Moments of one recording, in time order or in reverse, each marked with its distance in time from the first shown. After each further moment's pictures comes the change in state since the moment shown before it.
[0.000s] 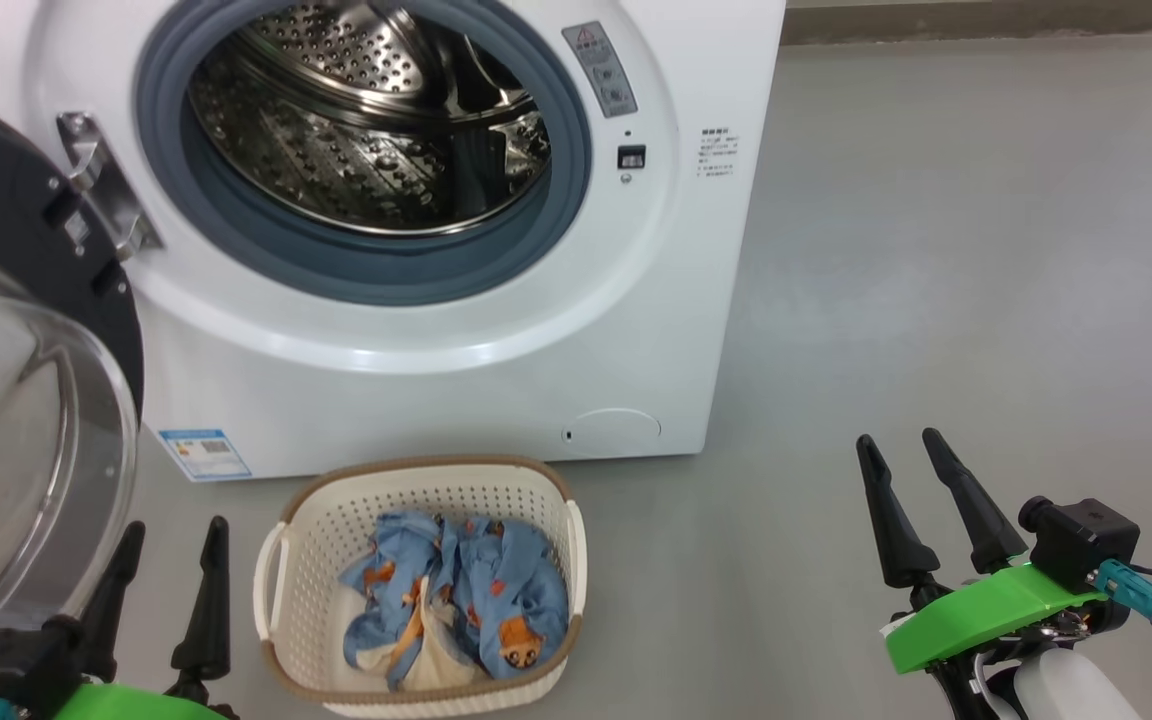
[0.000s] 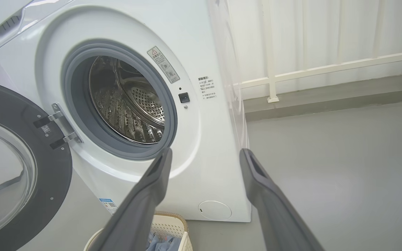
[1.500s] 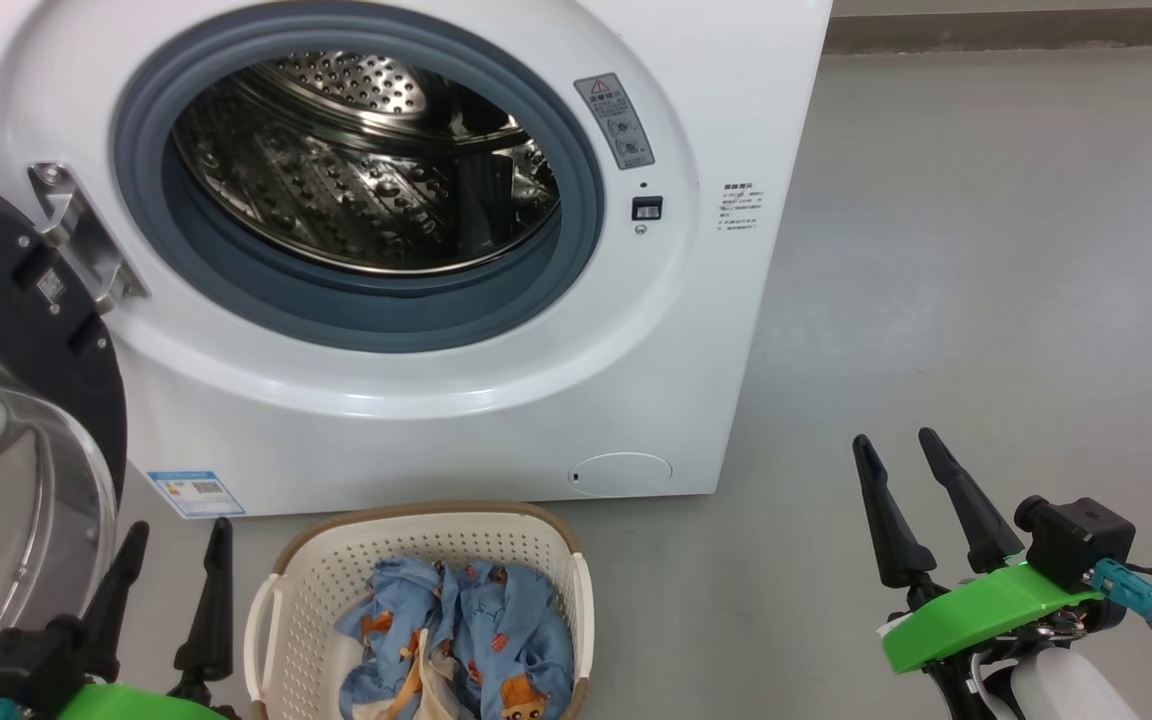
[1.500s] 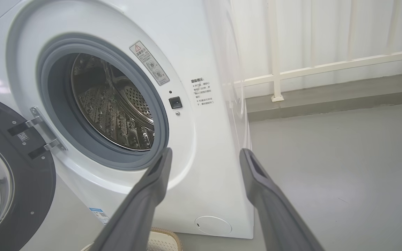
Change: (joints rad) left arm -0.001 -0.002 -0.001 0.004 0.007 -0.007 0.000; right arm -0.003 0.001 0.005 0.002 -0.003 0.000 0.000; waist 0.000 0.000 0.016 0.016
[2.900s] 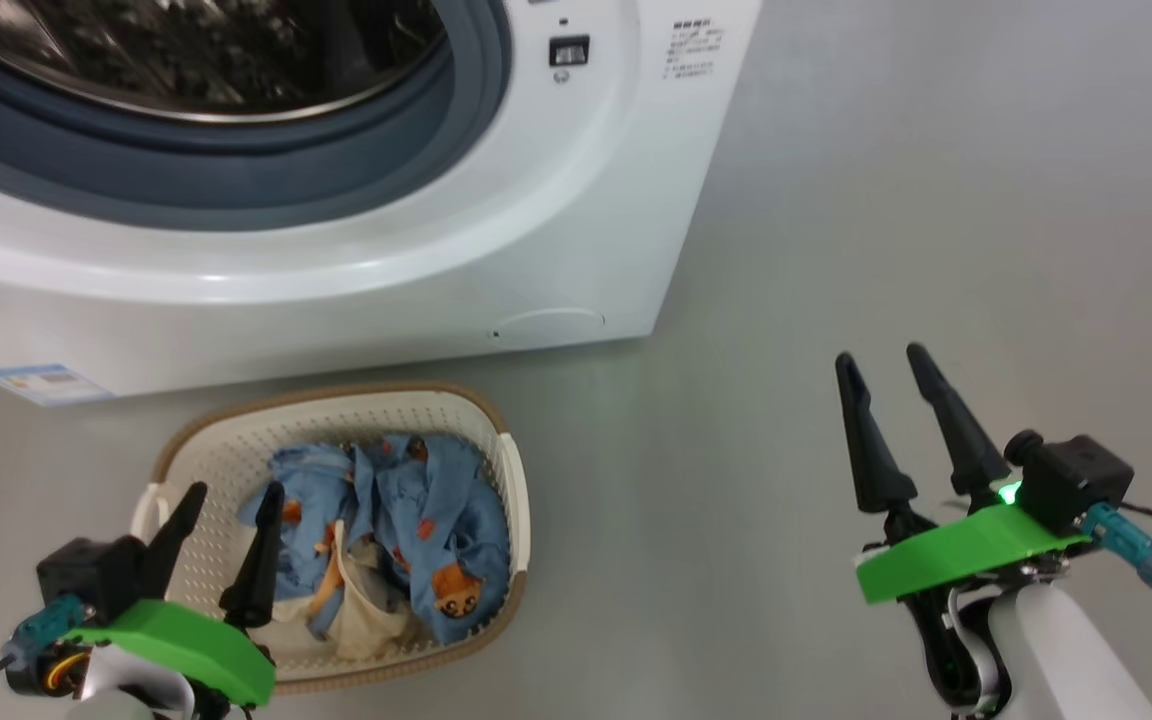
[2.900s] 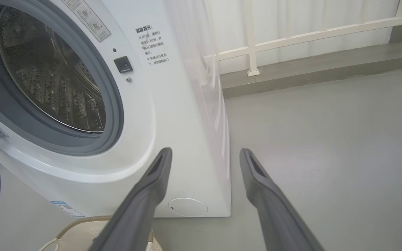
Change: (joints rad) left arm -0.199 0.028 -0.168 0.227 -0.082 0.000 0.045; right arm -0.076 0.071 -0.042 -0.059 -0.095 0.000 0.000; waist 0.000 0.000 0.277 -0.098
